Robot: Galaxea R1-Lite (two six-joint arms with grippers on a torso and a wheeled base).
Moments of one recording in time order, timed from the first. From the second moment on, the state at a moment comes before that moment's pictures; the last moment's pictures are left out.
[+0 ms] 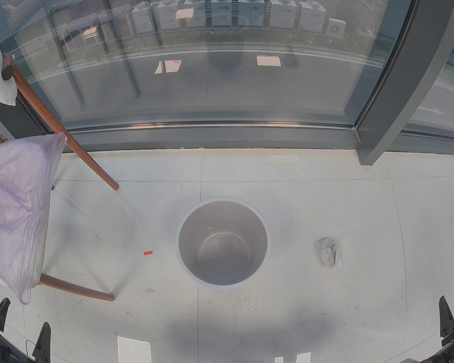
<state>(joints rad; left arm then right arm) 0.00 0.02 -0.02 -0.01 -0.05 0.06 0.00 0.02 -0.02 0.00 -0.03 0.02</state>
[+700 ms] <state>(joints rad) 0.01 0.41 -0.19 -0.26 0.04 0.03 0.01 0.02 -0.02 0.00 -0.03 0.02</state>
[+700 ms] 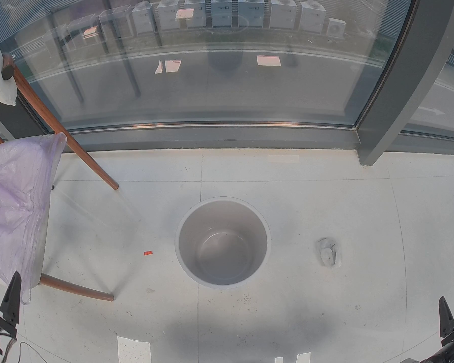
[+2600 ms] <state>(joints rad) 0.21 1.52 -0.60 -0.50 0.07 0.61 0.01 0.02 -0.02 0.00 -0.03 0.02</state>
